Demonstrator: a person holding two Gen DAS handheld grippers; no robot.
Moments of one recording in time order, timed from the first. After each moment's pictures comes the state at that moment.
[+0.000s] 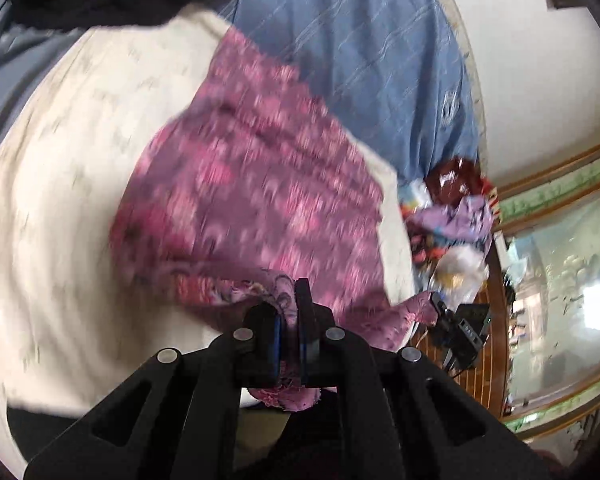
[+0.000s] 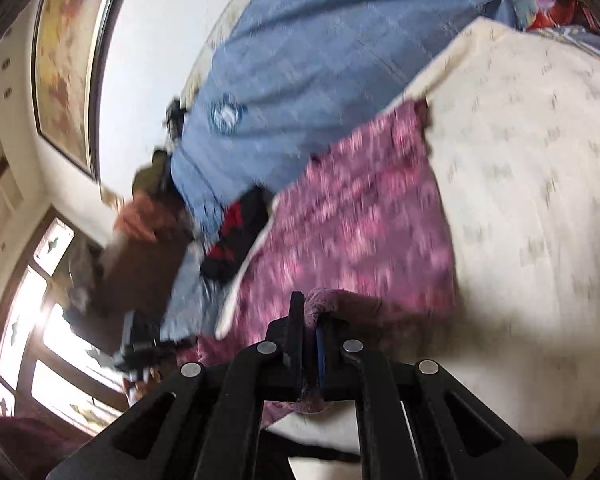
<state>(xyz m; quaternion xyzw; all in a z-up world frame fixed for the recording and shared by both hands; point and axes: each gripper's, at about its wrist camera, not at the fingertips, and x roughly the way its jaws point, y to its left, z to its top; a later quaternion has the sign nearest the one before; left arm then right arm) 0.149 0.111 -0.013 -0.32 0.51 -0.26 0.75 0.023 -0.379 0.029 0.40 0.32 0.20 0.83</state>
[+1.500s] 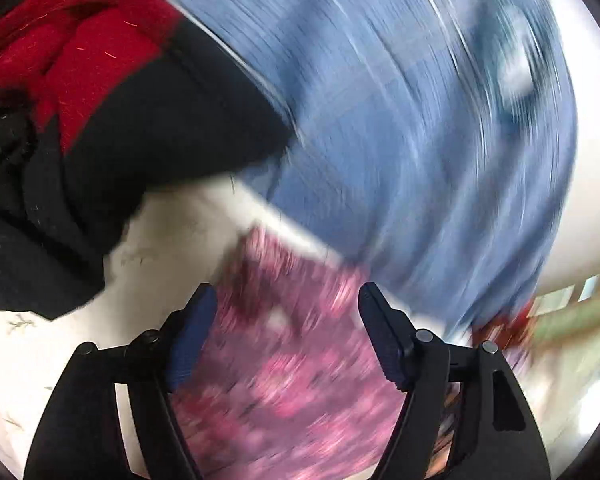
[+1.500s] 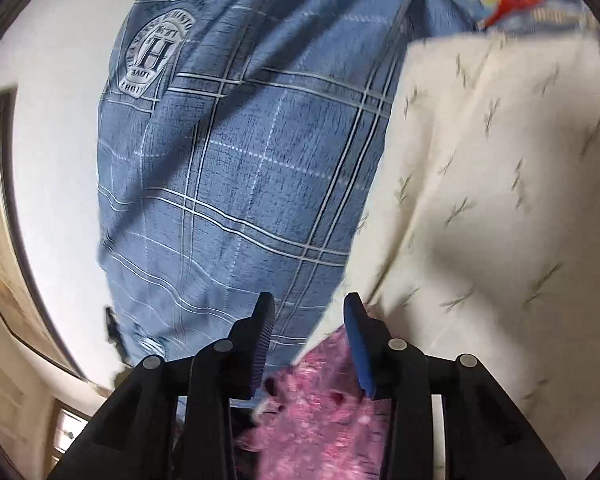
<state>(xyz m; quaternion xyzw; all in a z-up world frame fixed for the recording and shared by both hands) 0.425 0.106 -0.032 -0.33 0.52 -0.16 0.77 0.265 -0.488 -0.031 0.54 0.27 0.02 0.79</state>
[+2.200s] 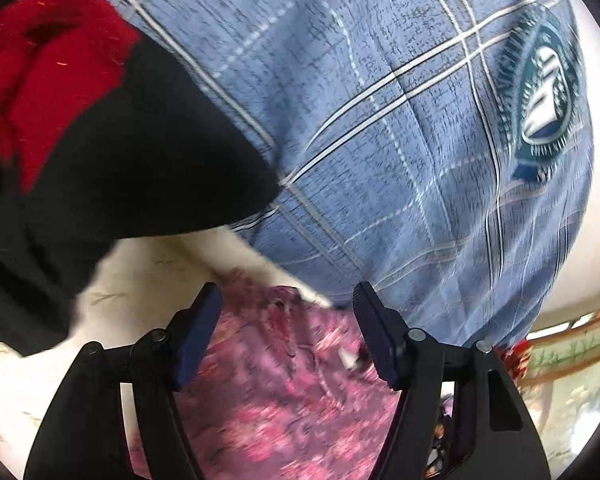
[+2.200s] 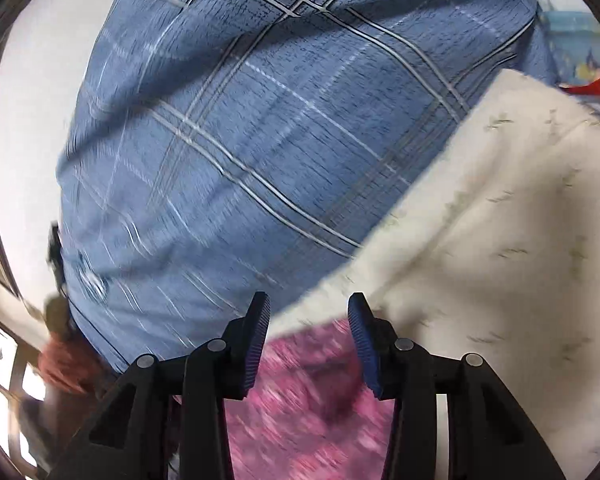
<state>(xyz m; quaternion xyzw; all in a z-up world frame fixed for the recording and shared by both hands) 0.458 0.115 -0.025 -0.39 0.50 -0.11 0.77 0.306 -0.463 -0.012 0.44 0.34 0.05 0.83</state>
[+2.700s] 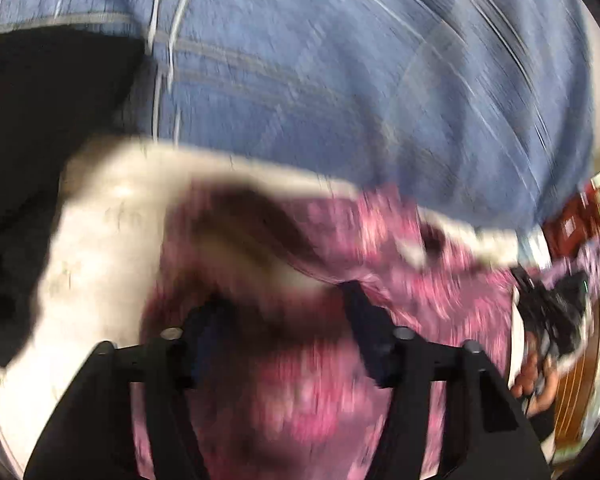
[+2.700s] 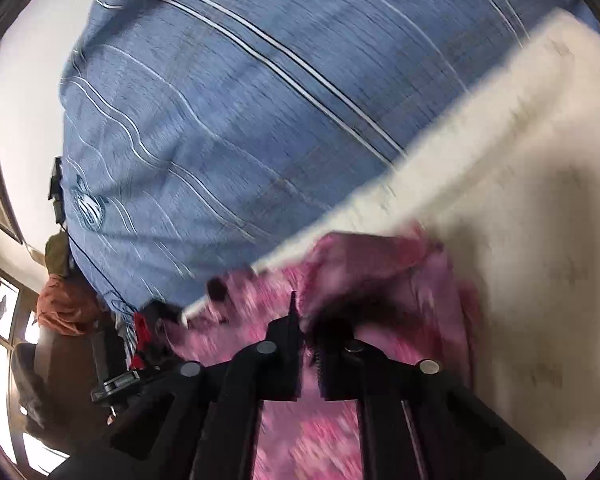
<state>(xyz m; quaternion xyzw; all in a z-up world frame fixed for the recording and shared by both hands) 0.456 0.023 -0.049 -0.17 0.55 -0.15 0.80 0.348 -0.413 -0.024 0.41 0.37 0.09 0.83</state>
